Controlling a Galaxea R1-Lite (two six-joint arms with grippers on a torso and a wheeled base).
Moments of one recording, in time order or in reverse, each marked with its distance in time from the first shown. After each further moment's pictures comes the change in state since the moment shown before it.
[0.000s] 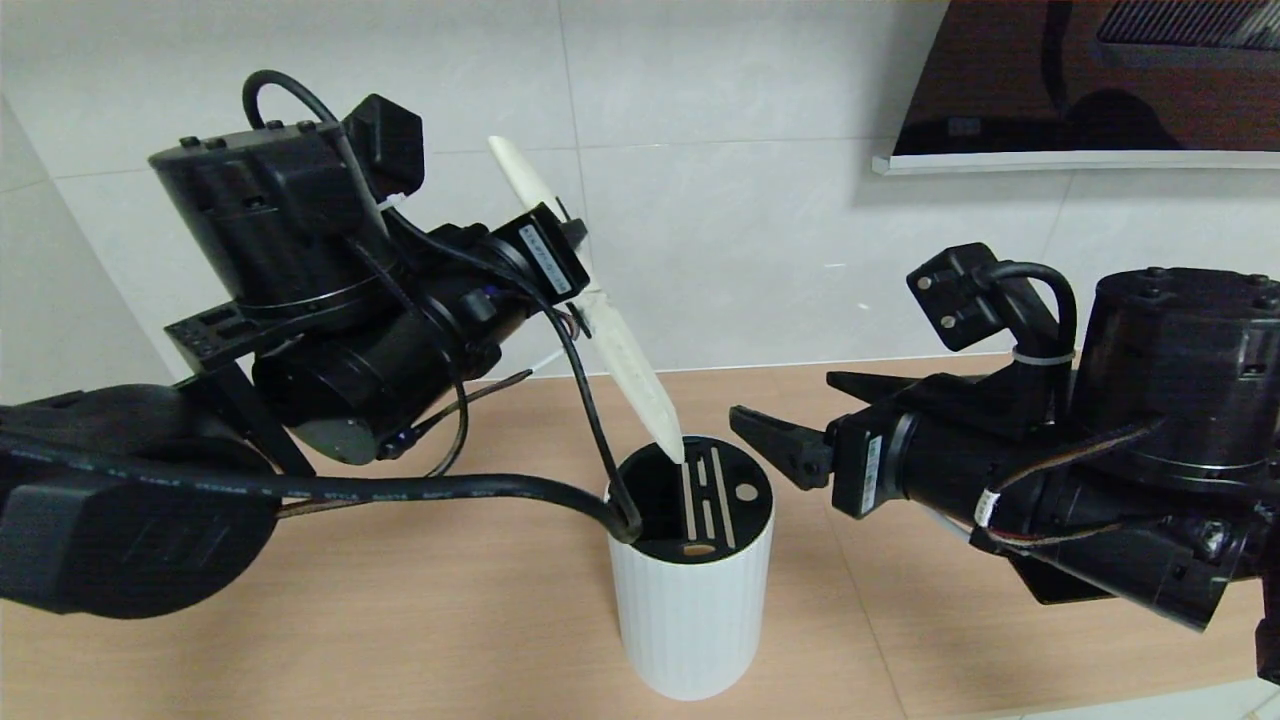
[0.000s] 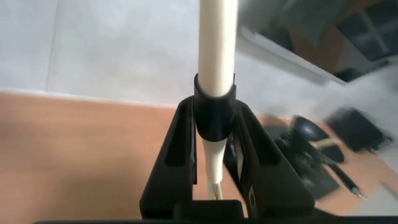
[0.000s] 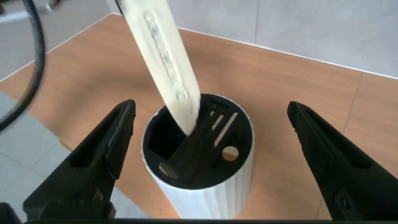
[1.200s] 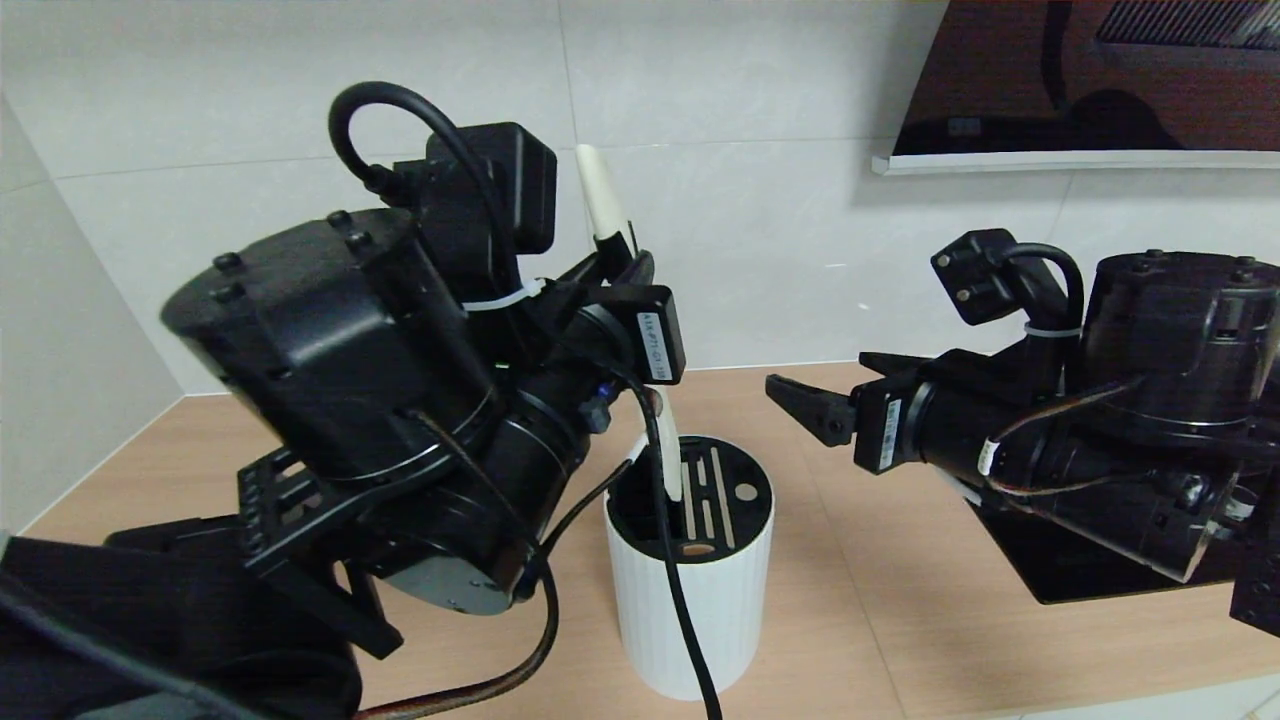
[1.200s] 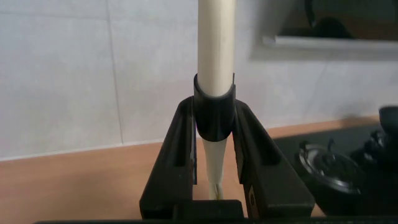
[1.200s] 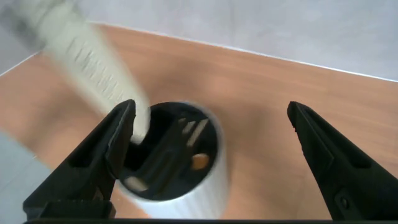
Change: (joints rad) left arm -0.274 0.041 0.123 -0.281 0.322 0.421; right arm -0.102 0.017 -0.014 -0.008 0.000 -0.006
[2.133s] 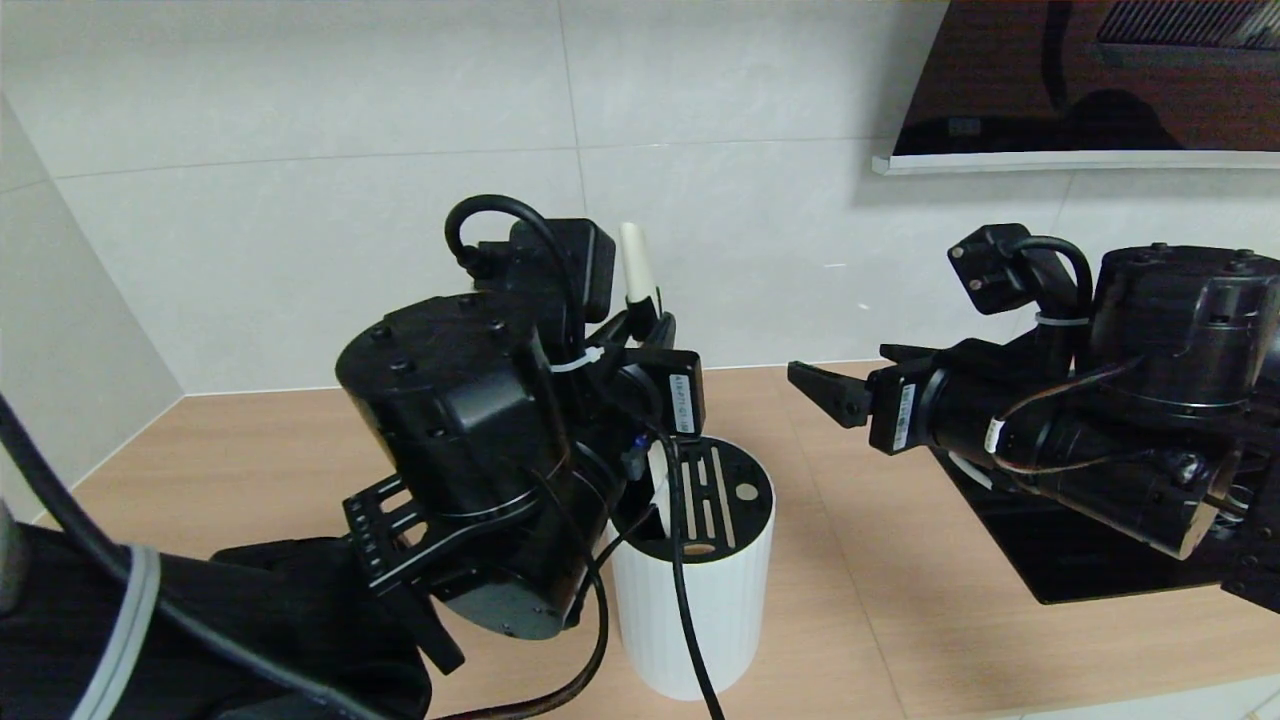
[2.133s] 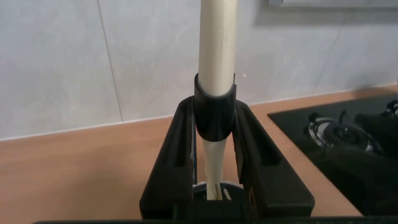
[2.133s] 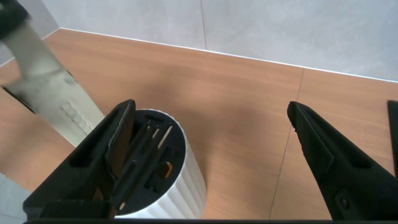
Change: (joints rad) left arm 0.000 0.077 0.035 -0.002 0.004 -0.026; right arm -0.056 0.007 -0.003 -0.002 0.000 -0.003
